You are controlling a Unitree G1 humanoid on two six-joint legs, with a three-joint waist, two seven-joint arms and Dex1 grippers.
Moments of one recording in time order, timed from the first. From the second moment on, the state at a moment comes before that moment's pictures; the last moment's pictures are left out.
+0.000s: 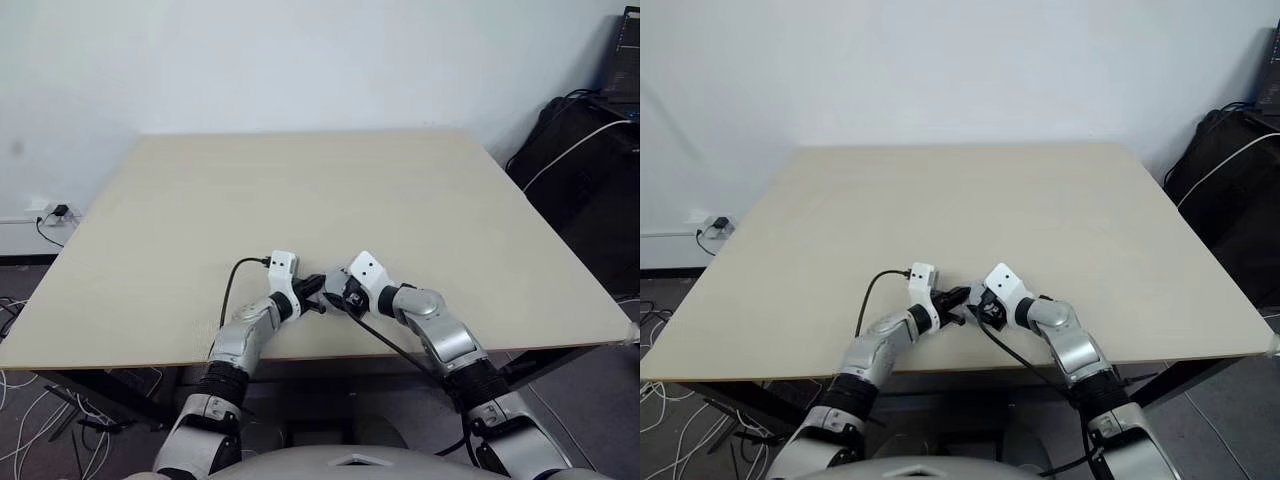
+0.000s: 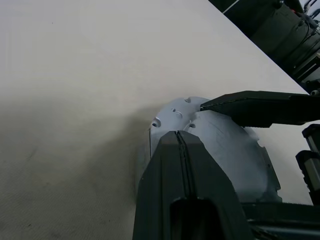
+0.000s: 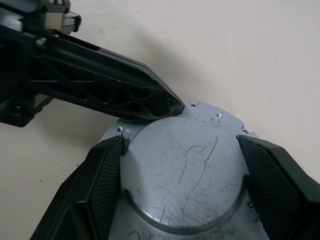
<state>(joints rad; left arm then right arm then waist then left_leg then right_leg) -0.29 -0.04 -0.09 0.46 -0.29 0.34 -0.50 -0.27 -0.31 0.30 0.22 -0.01 0.30 0.62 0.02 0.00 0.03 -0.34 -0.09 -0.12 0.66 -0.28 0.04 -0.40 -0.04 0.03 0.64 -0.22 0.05</state>
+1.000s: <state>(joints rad) -0.30 -0.04 -0.09 0.42 -0.29 0.45 -0.53 0.02 -0.45 0.11 -0.18 0.24 0.53 0.74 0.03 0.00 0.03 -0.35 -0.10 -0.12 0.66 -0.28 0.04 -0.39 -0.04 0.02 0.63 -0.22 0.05</state>
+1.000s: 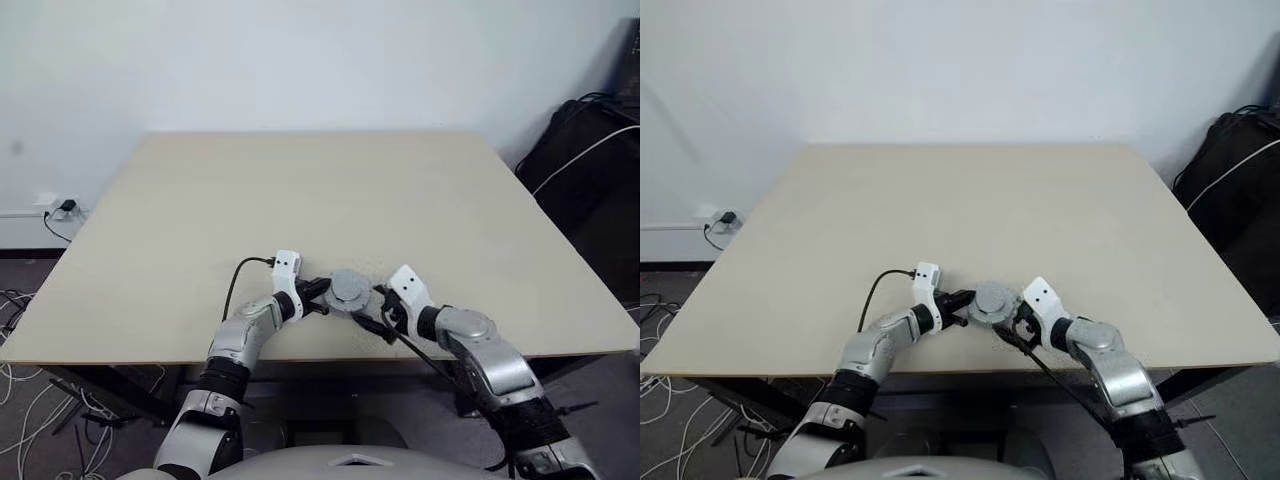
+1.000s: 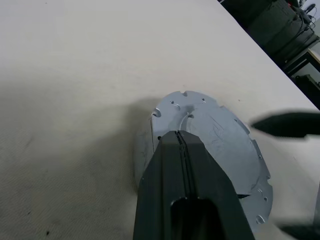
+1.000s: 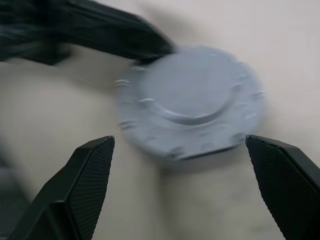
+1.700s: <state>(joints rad) -0.30 -0.04 -0.10 0.43 -0.29 0.43 -0.53 0.00 -0.09 -0.20 -0.12 0.57 0.90 0.34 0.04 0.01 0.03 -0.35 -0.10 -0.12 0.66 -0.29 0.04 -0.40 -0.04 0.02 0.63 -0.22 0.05</state>
